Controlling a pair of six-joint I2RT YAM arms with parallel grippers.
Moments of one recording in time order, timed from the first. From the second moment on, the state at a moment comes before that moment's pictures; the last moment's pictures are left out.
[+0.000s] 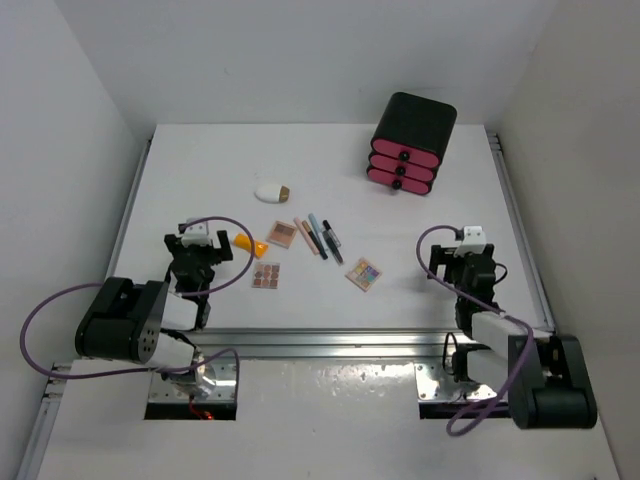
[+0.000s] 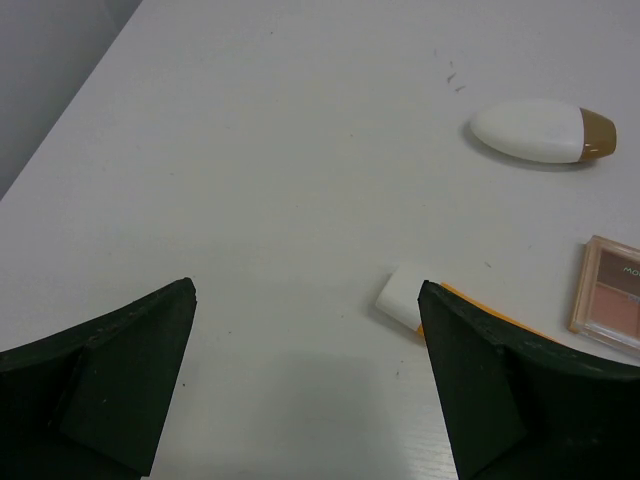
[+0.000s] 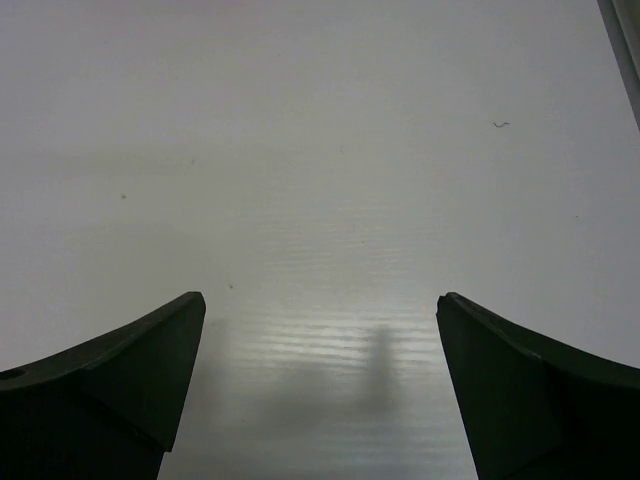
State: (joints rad) left arm -0.08 1.43 0.11 1.26 -0.22 0.02; right arm -0.04 1.17 0.05 0.75 0.04 -0.06
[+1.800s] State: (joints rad) left arm -0.17 1.34 0.80 0.27 -0.02 0.26; right arm 0.32 2.10 1.75 -0.33 0.68 0.39
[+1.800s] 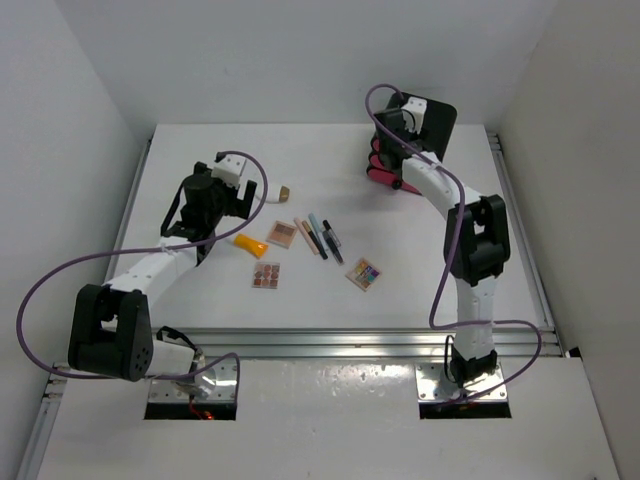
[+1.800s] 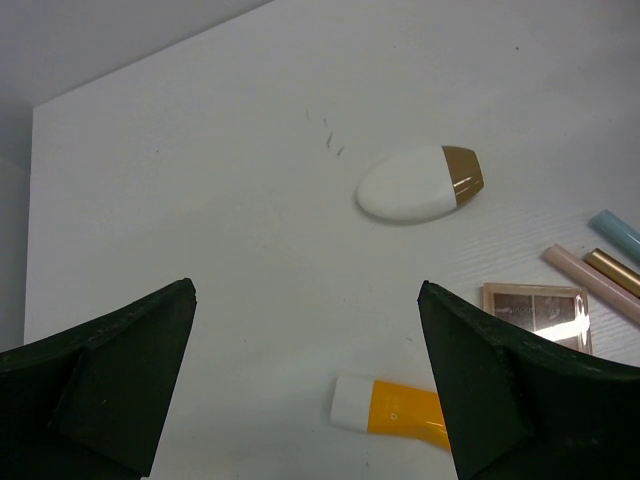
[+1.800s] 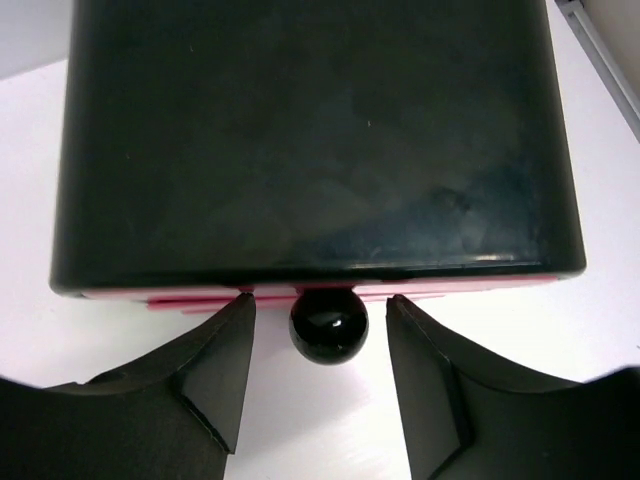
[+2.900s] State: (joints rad) left arm -0.16 1.41 0.82 0.23 0.13 0.37; right arm 0.44 1.93 1.46 -0.27 0.78 0.38
